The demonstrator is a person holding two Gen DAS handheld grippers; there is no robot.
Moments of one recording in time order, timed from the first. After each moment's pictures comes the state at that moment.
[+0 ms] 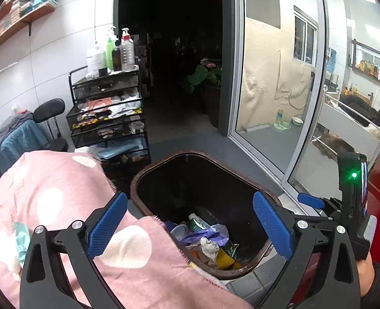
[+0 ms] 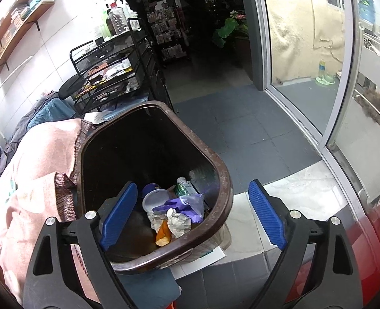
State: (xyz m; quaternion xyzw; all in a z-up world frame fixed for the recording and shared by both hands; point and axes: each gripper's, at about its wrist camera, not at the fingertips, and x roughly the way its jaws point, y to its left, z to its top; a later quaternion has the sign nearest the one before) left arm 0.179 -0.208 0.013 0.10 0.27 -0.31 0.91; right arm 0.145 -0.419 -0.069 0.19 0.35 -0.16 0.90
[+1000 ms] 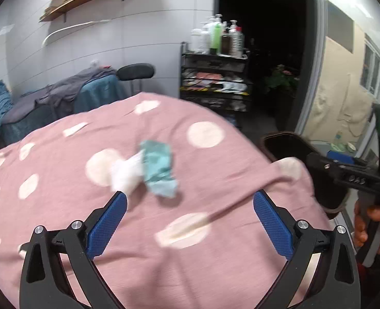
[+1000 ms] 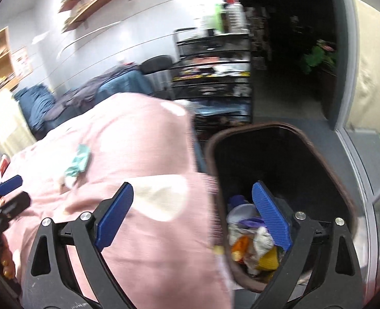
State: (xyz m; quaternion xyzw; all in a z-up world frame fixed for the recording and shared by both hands) left arm 0.158 0.011 -0.010 0.02 0.32 -0.11 0.94; right arm 0.201 -0.249 -0.024 0.08 0.33 0.05 0.94
